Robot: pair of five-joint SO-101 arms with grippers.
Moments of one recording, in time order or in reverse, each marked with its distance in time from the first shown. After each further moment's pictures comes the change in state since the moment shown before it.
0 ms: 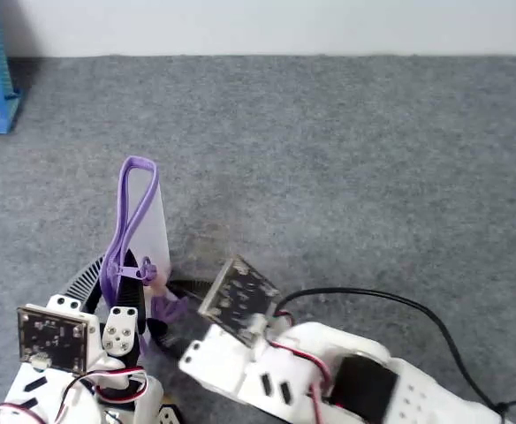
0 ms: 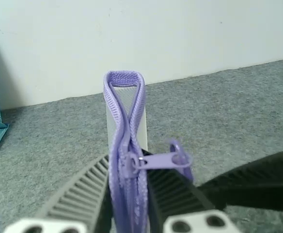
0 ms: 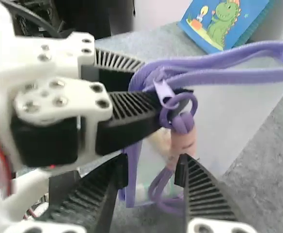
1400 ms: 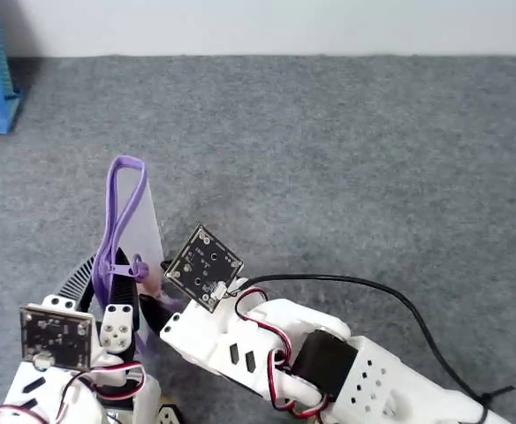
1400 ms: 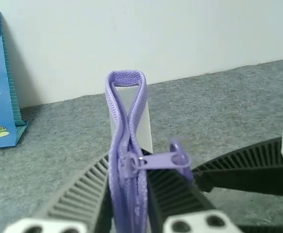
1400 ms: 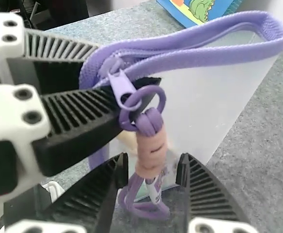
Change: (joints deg) left arm -3.9 0.0 1.0 0.0 -3.2; right arm 3.9 7.5 0.1 -5.9 0.3
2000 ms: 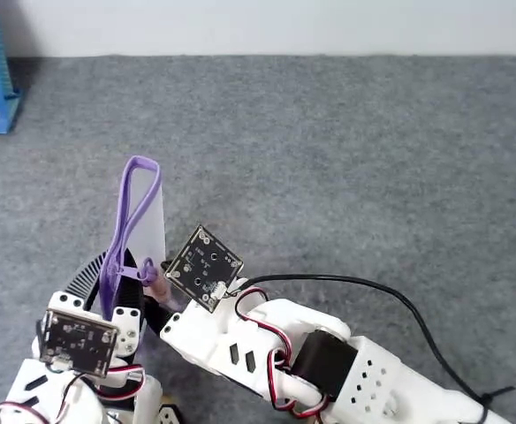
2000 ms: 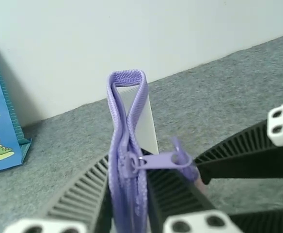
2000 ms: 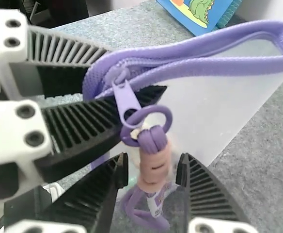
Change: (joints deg) left arm 2.3 0.0 0.3 -0.1 -7.5; right arm 0.0 0.0 0.0 0.4 0.0
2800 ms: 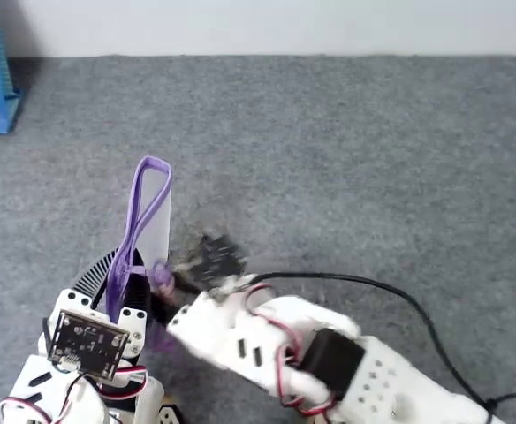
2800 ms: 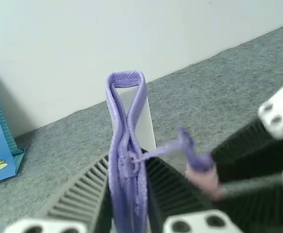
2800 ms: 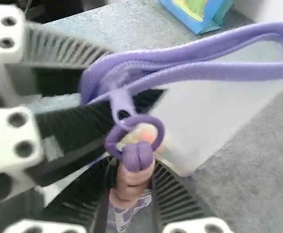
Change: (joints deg) left arm 2.9 -0.1 1.4 -0.5 -1.3; right arm 3.4 -3.1 0.0 1.1 0.0
